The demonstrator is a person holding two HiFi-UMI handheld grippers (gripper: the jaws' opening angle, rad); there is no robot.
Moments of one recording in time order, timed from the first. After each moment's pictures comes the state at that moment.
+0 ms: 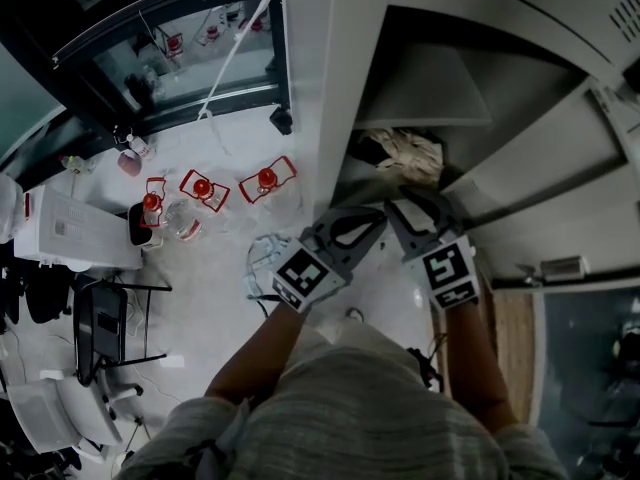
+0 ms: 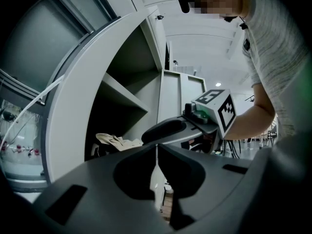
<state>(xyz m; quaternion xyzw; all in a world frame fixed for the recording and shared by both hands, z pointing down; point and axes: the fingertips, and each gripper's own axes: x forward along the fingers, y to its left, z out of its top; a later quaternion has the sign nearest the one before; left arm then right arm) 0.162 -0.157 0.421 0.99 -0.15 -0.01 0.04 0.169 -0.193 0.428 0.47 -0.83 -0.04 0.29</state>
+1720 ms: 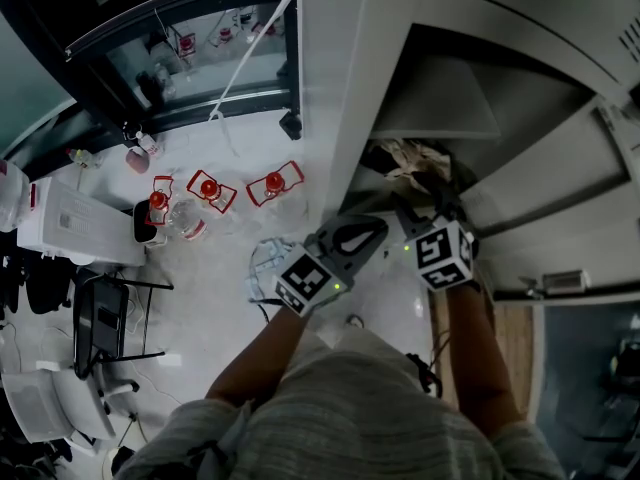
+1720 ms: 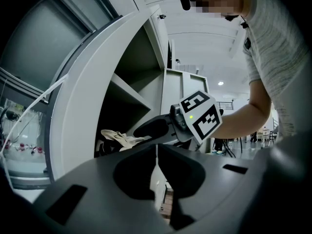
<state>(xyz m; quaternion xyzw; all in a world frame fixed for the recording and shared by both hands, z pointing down) 0.154 -0.160 0.434 0.99 -0.16 0.00 0.03 0.189 -0.235 0.452 0.47 -0.79 -0.10 0.39</state>
